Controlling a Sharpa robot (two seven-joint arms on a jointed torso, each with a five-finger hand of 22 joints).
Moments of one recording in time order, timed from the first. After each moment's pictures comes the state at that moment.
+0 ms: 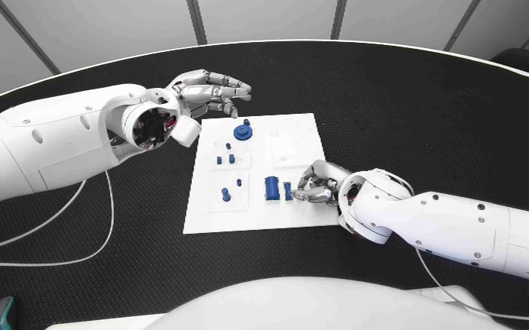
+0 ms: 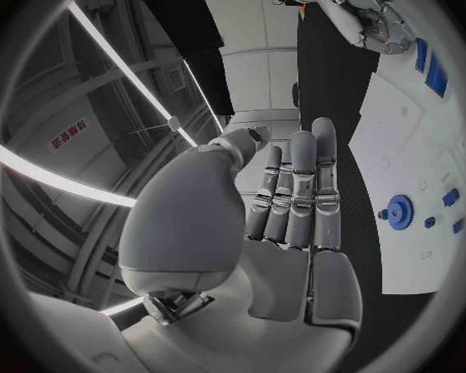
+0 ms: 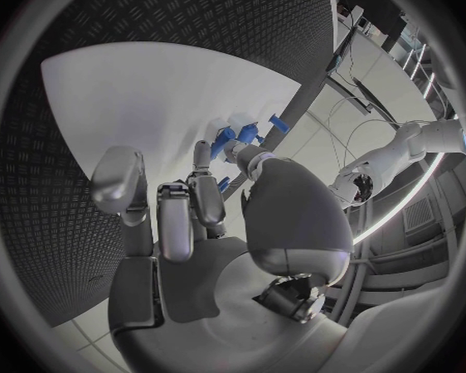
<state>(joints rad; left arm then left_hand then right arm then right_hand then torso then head) 1.30 -0.87 -0.10 1.45 -0.10 -0.04 0.07 1.40 -0.21 0.48 0.11 0.31 0.91 0.18 0.28 0.37 1.04 0.12 0.31 0.18 1.12 0.04 1.04 0.50 0.17 1.07 0.12 0.78 0.62 0.98 -0.71 -0.09 1.60 -1.22 -0.35 -0.46 1.06 -0.16 0.48 0.14 0.26 0.96 0.07 0.46 0.70 1.43 -0.01 1.29 1.31 1.47 -0.06 1.53 1.31 0.09 1.46 0.04 1.00 1.31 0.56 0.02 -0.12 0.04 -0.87</state>
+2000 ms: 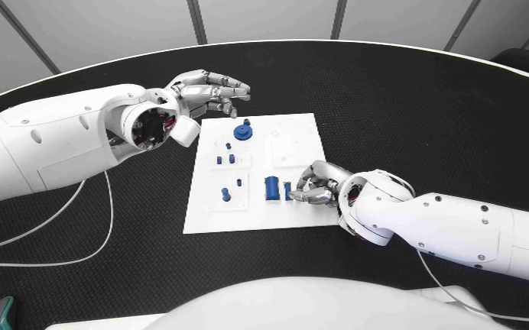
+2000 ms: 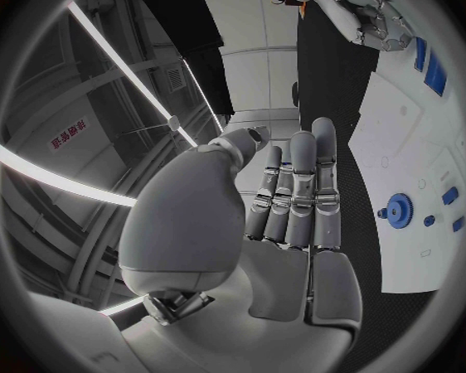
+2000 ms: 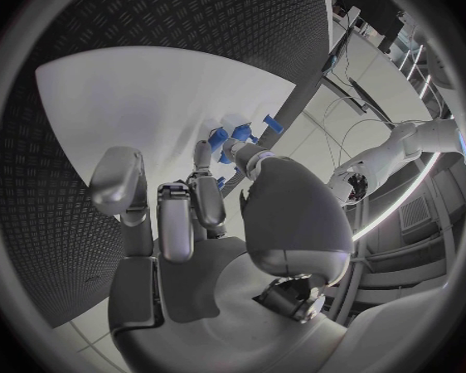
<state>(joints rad) 1.30 -0.87 -0.10 1.45 -0.10 -0.04 0.06 1.40 -0.21 0.48 0.11 0.31 0.91 0.18 0.28 0.37 1.04 0.12 0.31 0.18 1.12 0.04 1.04 0.50 0.17 1.07 0.12 0.78 0.62 0.98 -0.72 -0.09 1.62 -1.22 -0.35 -0.44 1.08 -0.16 0.48 0.14 0.24 0.96 0.06 0.46 0.70 1.43 -0.01 1.31 1.31 1.47 -0.07 1.53 1.31 0.09 1.46 0.04 1.01 1.31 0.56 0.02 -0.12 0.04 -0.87</state>
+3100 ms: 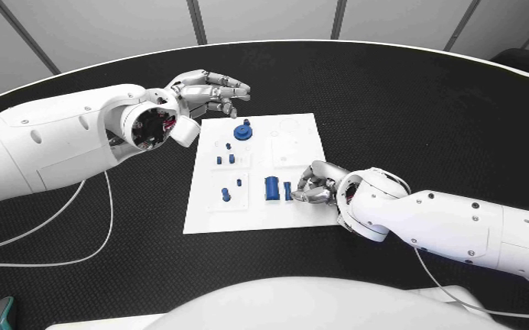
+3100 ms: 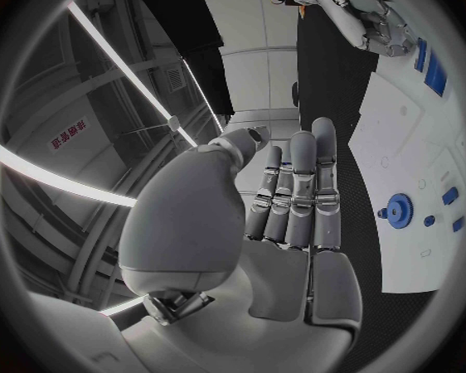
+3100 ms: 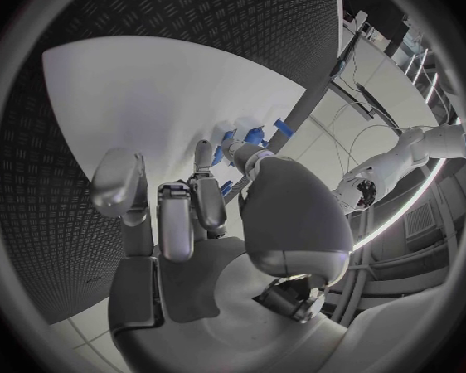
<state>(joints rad) 1.30 -0.87 -0.10 1.45 -0.10 -0.04 0.06 1.40 -0.21 0.48 0.11 0.31 0.91 0.18 0.28 0.37 1.04 0.12 0.31 0.18 1.12 0.04 1.04 0.50 0.17 1.07 0.12 0.78 0.62 0.98 -0.69 -0.09 1.57 -1.24 -0.32 -0.47 1.09 -0.16 0.49 0.13 0.22 0.97 0.06 0.47 0.70 1.44 -0.02 1.32 1.31 1.46 -0.07 1.53 1.31 0.09 1.47 0.04 1.02 1.31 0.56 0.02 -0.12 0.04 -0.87</state>
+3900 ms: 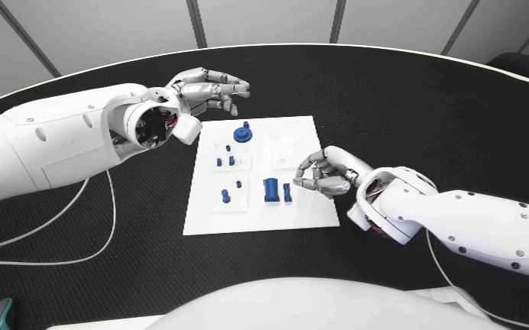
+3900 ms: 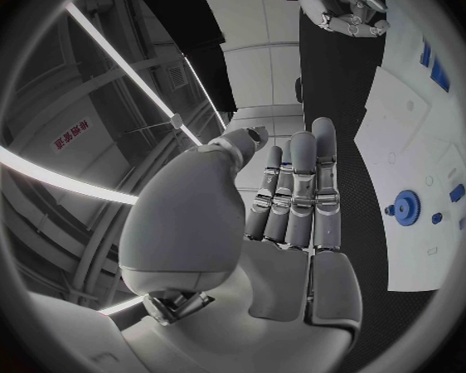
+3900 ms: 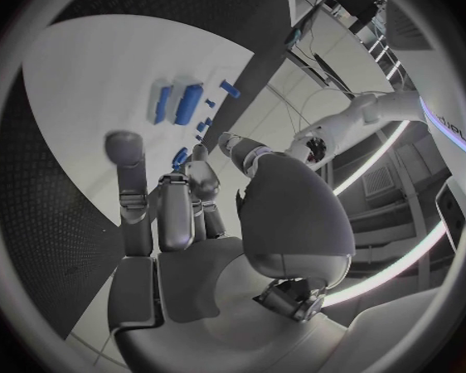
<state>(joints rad) 1.30 -0.86 -0.10 1.42 -0.07 -0.08 0.09 1.40 -0.21 0.47 0.14 0.31 0.91 0.19 0.28 0.37 1.03 0.12 0.32 0.18 1.10 0.04 1.04 0.49 0.17 1.06 0.12 0.76 0.61 1.02 -0.84 -0.09 1.67 -0.97 -0.45 -0.02 1.16 -0.18 0.50 0.12 0.22 0.87 0.12 0.38 0.66 1.20 0.04 0.91 1.13 1.44 -0.03 1.28 1.15 0.17 1.30 0.07 0.37 1.27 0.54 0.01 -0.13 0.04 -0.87</state>
